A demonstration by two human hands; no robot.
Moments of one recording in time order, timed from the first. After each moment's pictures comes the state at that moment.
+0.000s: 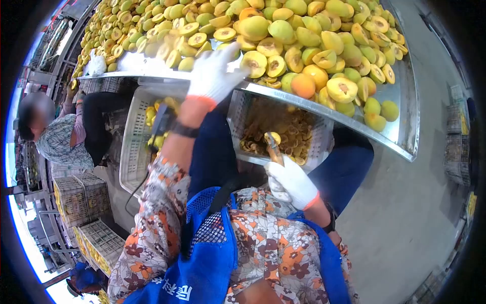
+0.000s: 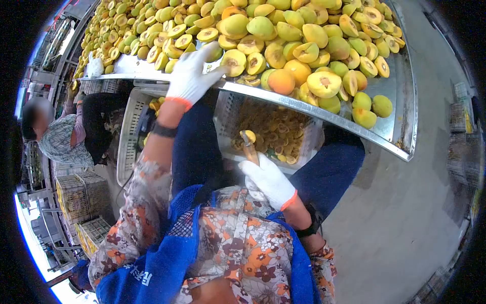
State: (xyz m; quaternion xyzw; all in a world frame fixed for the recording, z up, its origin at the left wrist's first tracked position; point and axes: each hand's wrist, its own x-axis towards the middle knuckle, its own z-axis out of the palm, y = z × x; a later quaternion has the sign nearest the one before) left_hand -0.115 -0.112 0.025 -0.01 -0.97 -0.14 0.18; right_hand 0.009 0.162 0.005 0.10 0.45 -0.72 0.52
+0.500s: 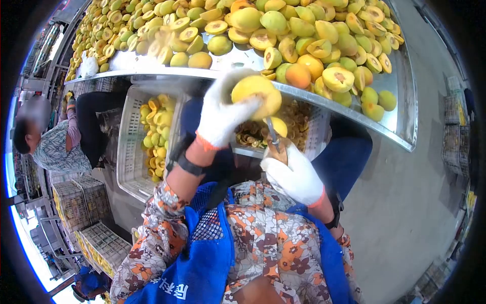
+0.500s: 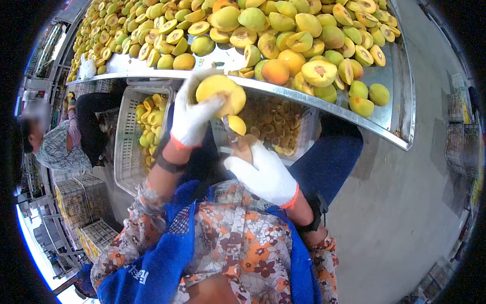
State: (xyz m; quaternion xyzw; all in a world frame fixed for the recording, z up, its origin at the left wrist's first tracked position) left_hand -0.039 -0.044 0.041 0.03 -0.67 -0.74 0.08; right_hand 0.005 0.164 0.019 -0.15 0.71 -0.63 0.29
